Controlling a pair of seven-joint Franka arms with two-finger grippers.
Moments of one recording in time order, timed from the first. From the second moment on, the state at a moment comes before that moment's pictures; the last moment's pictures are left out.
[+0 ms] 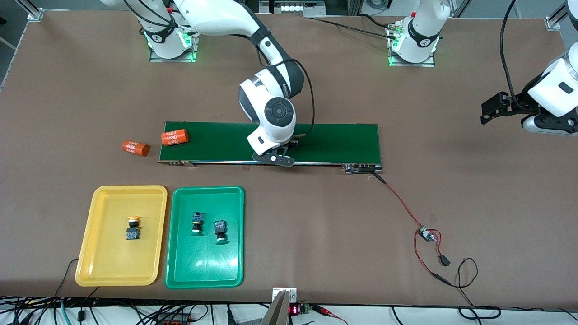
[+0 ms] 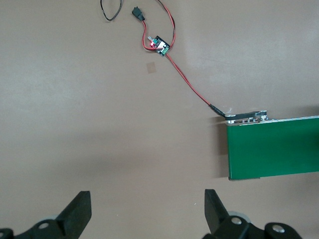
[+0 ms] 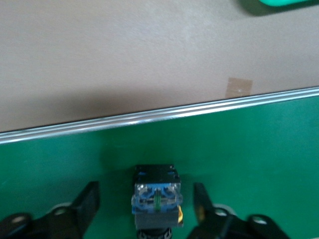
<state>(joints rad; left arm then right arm) -0.04 0.02 0.01 -1.62 0.00 1.62 0.05 0.95 0.79 -0.26 -1.37 0.23 1.97 0.80</state>
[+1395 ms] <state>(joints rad) -0.04 0.02 0.00 -1.62 0.00 1.62 0.05 0.31 0.78 -0.34 -1.24 0.15 1.98 0.27</state>
